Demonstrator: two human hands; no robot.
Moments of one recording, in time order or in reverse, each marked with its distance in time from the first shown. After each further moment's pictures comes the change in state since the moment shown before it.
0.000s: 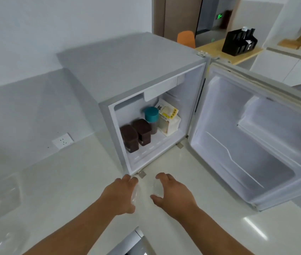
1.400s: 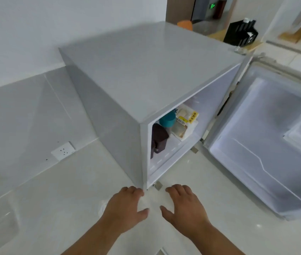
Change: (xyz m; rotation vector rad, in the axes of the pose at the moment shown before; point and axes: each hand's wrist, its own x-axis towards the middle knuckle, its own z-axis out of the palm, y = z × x) left_hand 0.034 -0.096 0.014 -0.161 0.150 0.117; right_hand 0.057 -0.044 0.055 -0.183 0.032 0.024
